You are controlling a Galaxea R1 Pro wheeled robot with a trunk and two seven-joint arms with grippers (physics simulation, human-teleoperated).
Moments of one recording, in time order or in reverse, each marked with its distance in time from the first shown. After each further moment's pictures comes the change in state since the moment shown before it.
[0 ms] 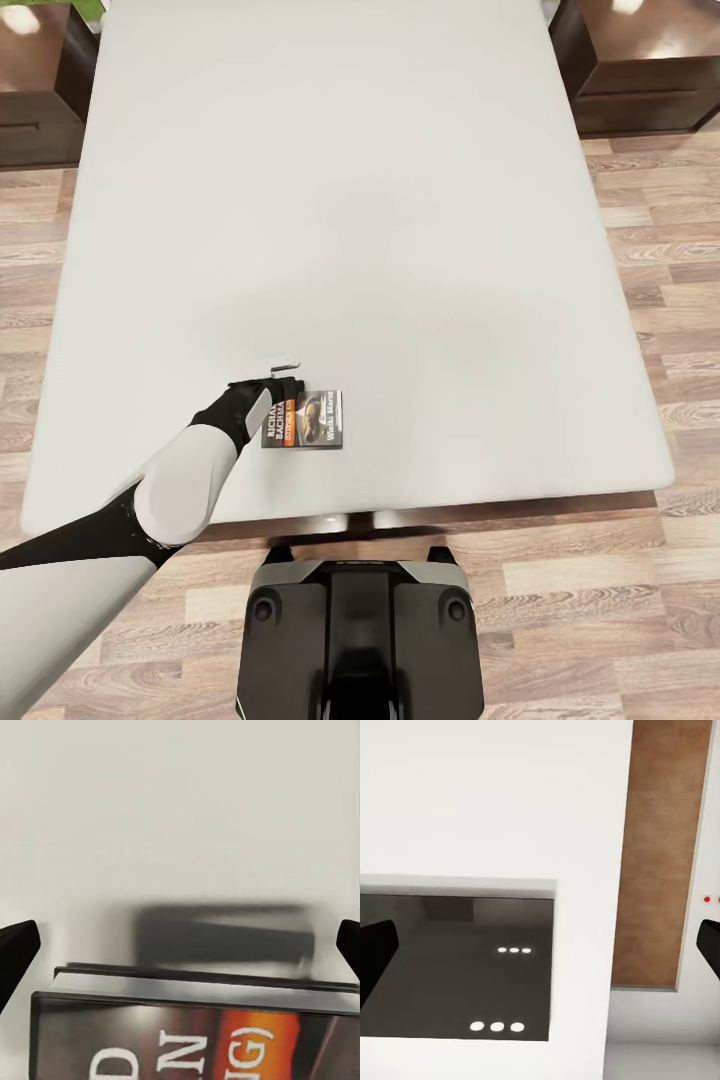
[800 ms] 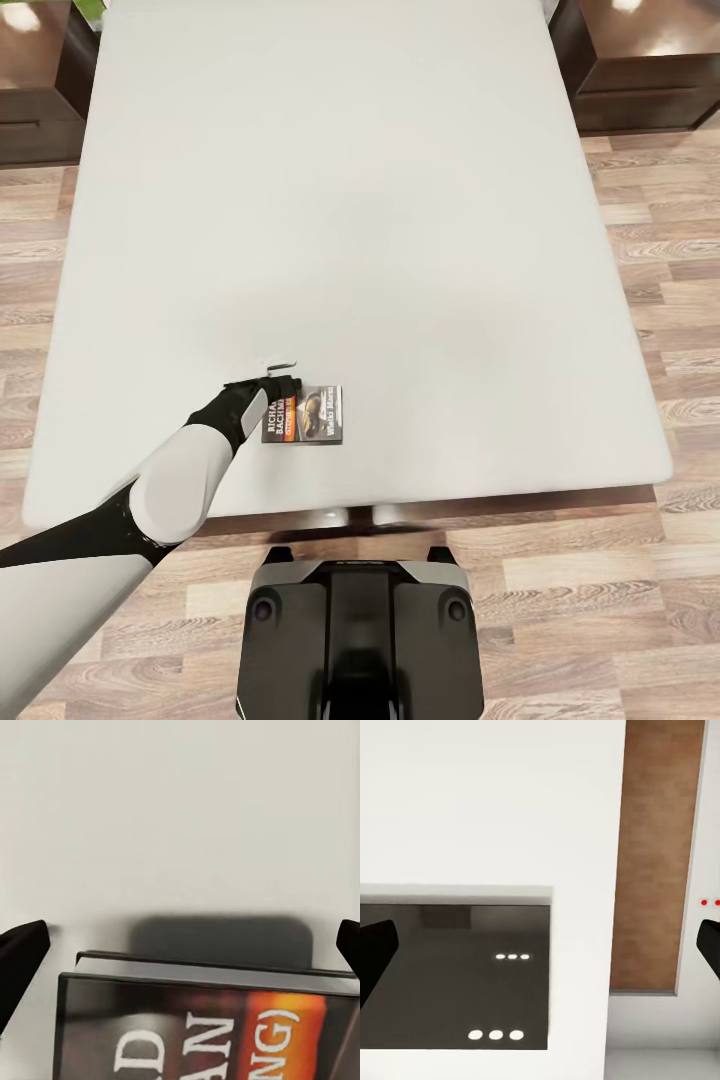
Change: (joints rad) left arm -0.001 0.016 0.002 0.008 0.004 -0.028 -0.018; right arm -0.001 -0.014 -0.002 -0.009 -0.011 -0.007 0.000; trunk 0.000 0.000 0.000
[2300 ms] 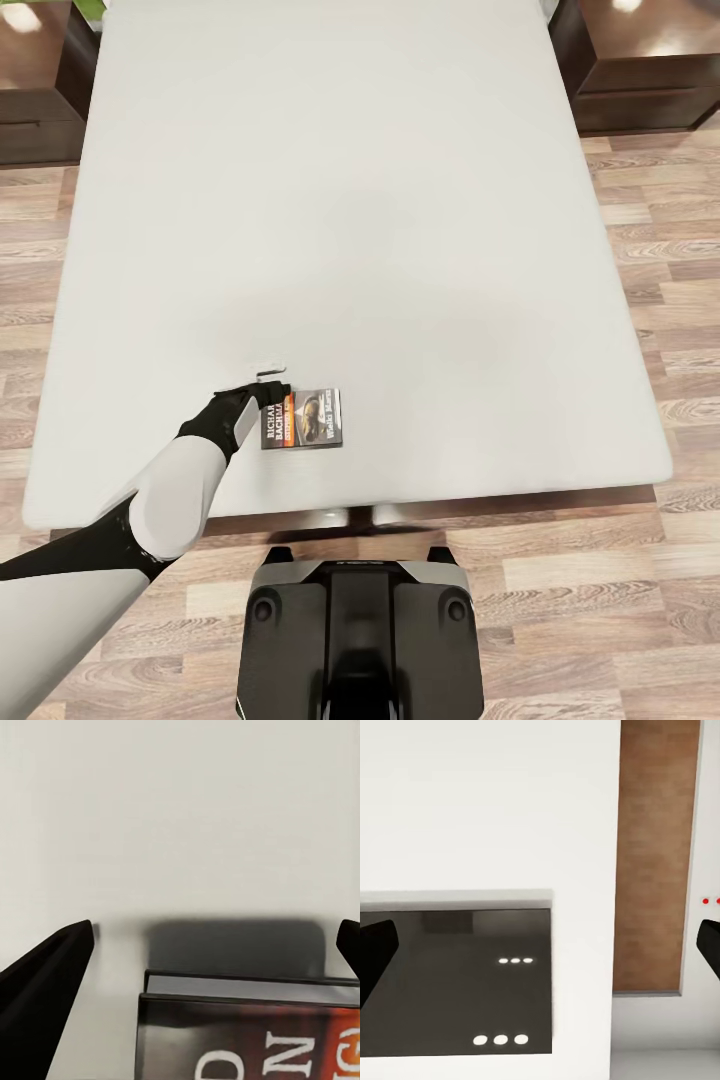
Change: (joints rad) left arm 0.050 0.012 -0.008 -0.068 -0.004 0.002 -0.002; right arm 0.000 -0.011 -0.028 0.002 0.001 -0.010 0.000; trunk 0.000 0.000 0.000
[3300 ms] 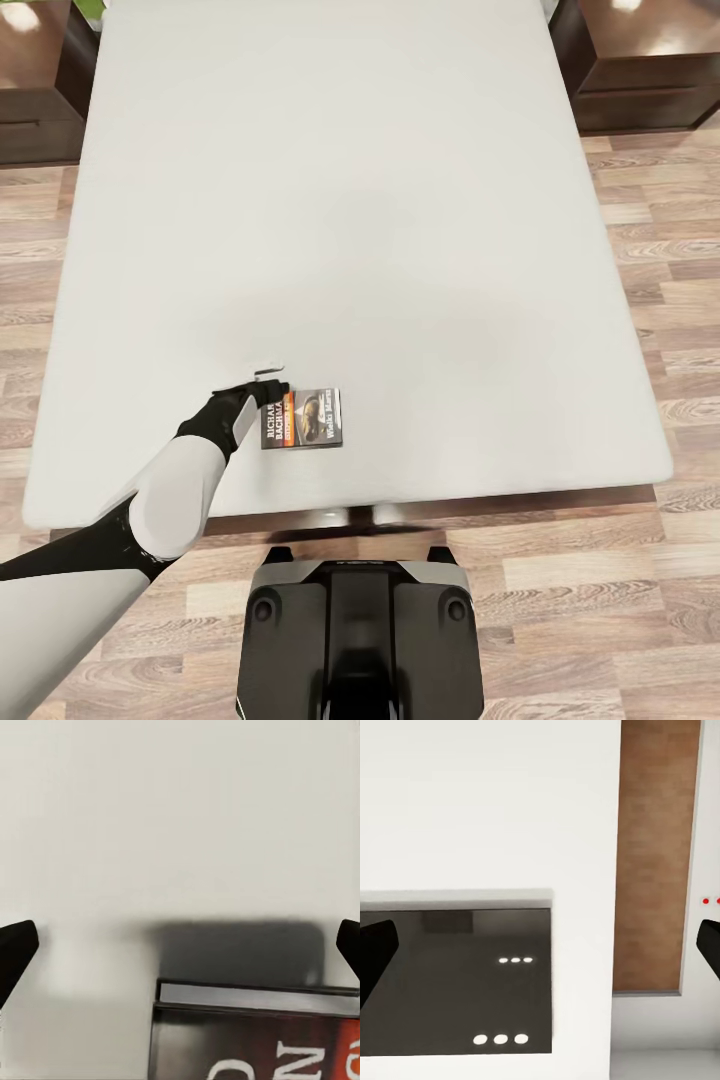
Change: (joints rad) left arm 0.001 -0.001 0.006 -0.016 0.002 0.003 0.002; right arm 0.000 0.000 0.000 0.001 0.001 0.000 0.000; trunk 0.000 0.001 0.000
